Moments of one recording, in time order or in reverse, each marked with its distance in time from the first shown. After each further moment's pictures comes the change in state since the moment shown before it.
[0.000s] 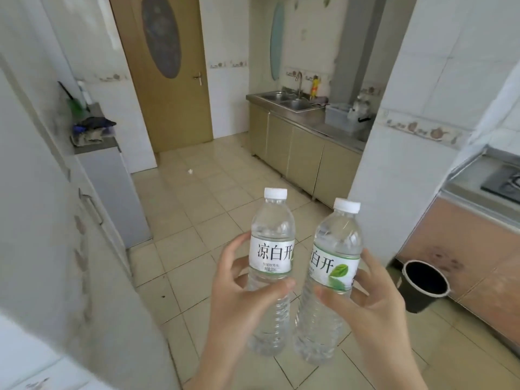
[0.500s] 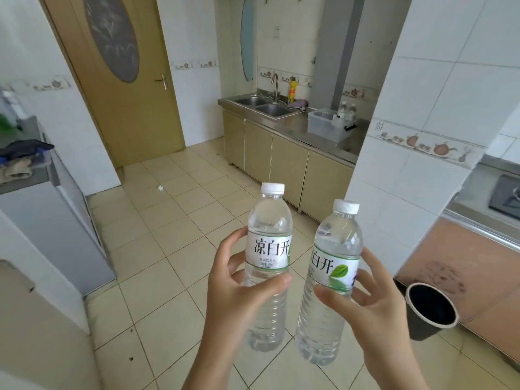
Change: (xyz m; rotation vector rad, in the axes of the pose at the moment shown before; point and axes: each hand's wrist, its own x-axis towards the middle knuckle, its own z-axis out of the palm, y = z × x) left_hand 0.271 -0.001 0.068 0.000 -0.092 0.005; right_hand 0.251 0.002 0.048 -0.005 0.098 -0.012
